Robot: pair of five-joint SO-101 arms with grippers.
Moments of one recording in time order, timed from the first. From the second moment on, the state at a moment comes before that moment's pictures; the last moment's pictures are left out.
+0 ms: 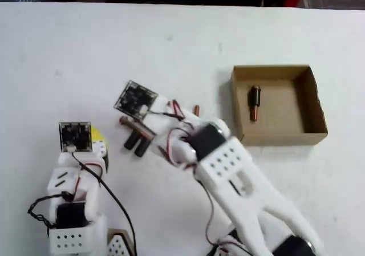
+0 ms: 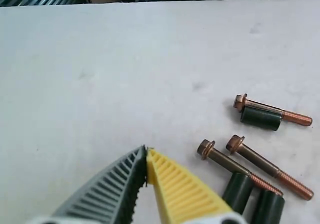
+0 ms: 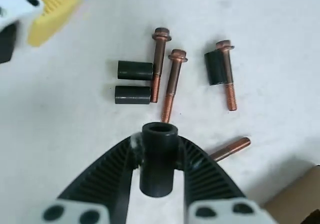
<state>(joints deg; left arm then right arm) -10.8 -104.4 97.1 45.4 -2.1 -42.1 -31.3 29.0 65.7 26.9</state>
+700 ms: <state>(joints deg) -10.8 -104.4 97.1 46.8 -2.1 -32.0 -66.0 38.7 66.6 26.9</state>
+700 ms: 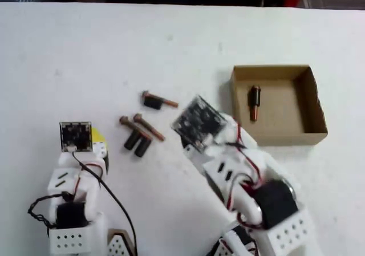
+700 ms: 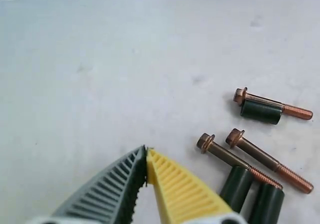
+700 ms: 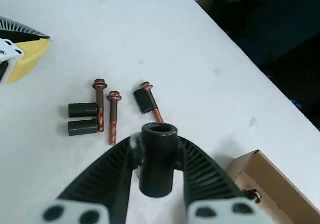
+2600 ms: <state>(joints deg) -7.0 -58.6 50.4 67.6 -9.6 -17.1 -102.5 90.7 30.2 16.7</state>
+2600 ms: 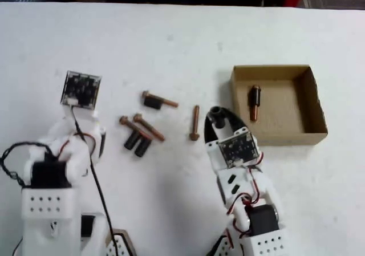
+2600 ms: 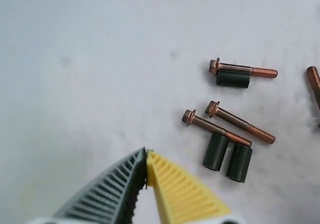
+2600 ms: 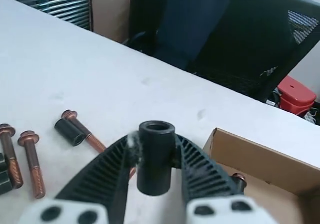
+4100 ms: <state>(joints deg) 3.6 5.9 22.5 62.6 40.0 -17.9 -102.5 96.4 24.4 16.7</state>
